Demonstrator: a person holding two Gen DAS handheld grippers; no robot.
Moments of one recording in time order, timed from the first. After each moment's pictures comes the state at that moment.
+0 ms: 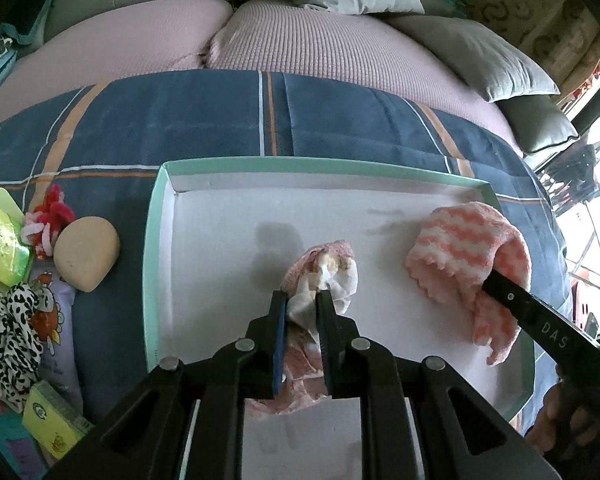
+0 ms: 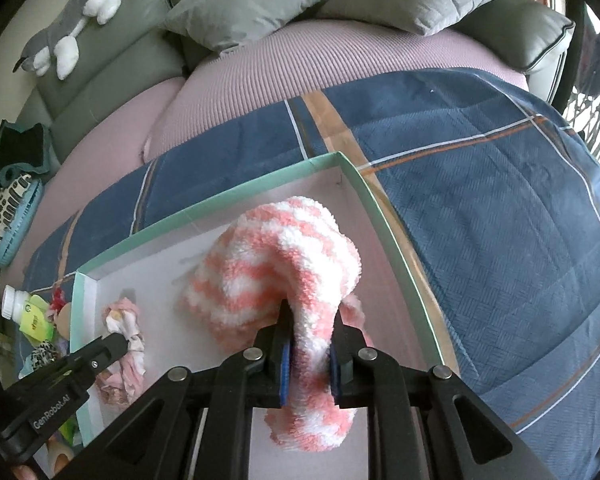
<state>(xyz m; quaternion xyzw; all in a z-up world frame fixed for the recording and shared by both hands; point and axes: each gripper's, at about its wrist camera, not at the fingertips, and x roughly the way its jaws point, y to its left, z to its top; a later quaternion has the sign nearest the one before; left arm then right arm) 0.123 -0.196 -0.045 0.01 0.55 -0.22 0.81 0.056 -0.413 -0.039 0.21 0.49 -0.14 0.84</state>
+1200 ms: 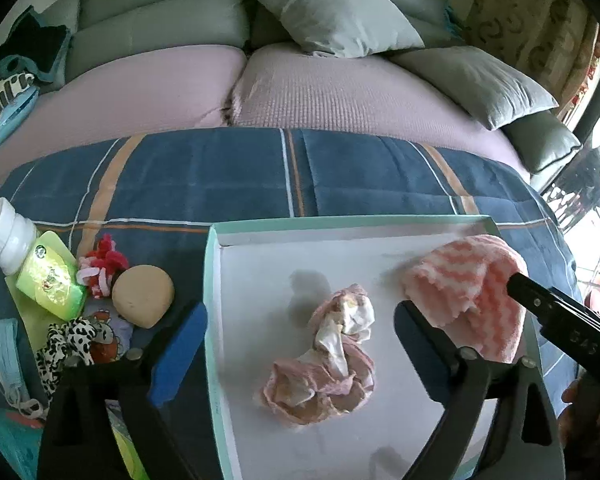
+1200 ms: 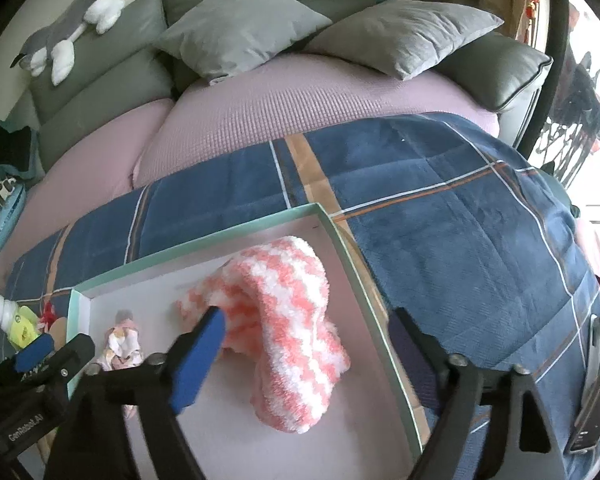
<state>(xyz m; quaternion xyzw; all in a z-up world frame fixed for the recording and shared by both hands) 0.126 -0.184 -0.015 0.03 0.48 -0.20 0.86 0.051 -0.408 0.004 0.16 0.46 -0.19 0.85</state>
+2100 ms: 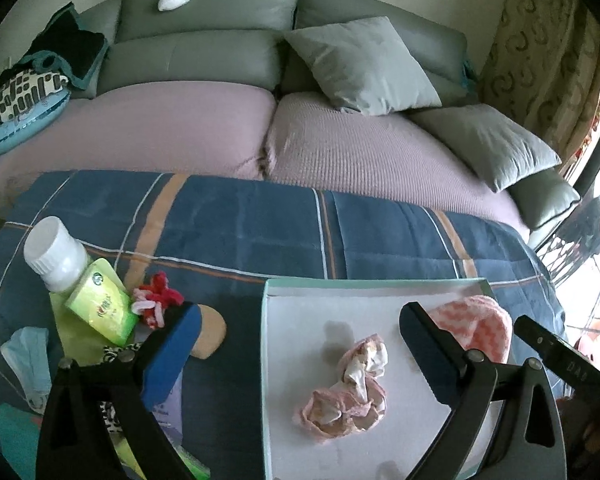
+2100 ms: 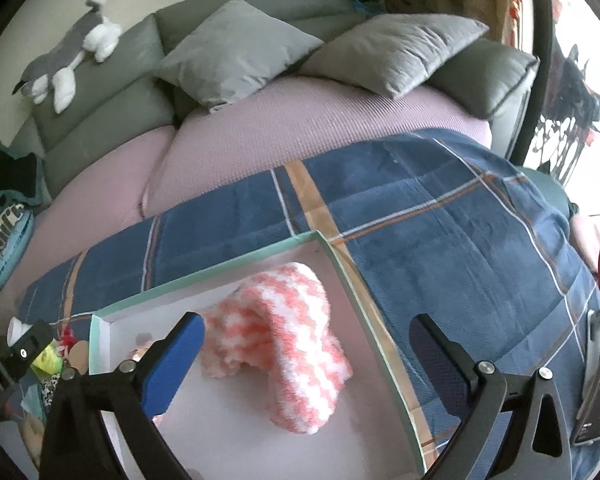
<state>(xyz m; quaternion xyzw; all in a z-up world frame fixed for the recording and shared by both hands) 0.129 -0.140 0.029 -0.03 0.42 -0.17 0.89 0.043 -0.405 0.028 0.18 0.42 -0.19 0.87</state>
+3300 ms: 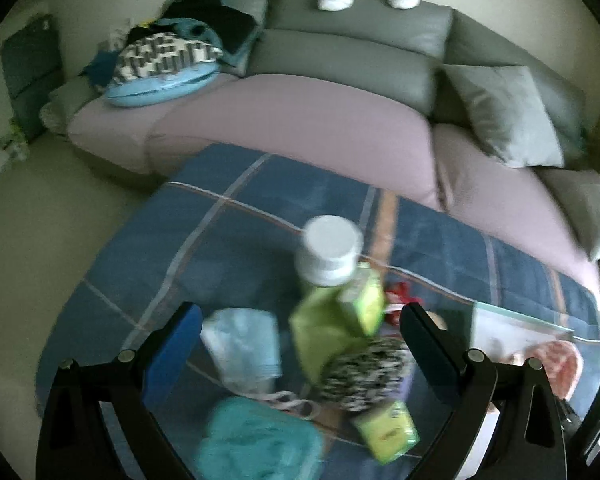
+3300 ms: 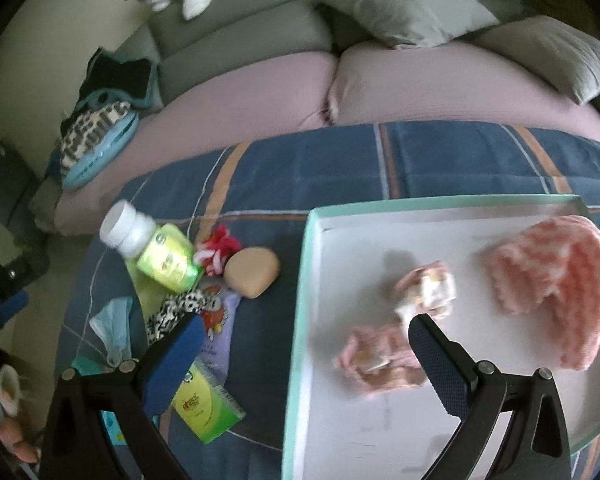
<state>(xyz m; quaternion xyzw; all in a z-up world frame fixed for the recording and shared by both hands) 0.123 0.050 0.062 -0.05 0.44 0.05 0.90 0.099 -0.201 0.004 0.15 0.48 0.02 0.86</state>
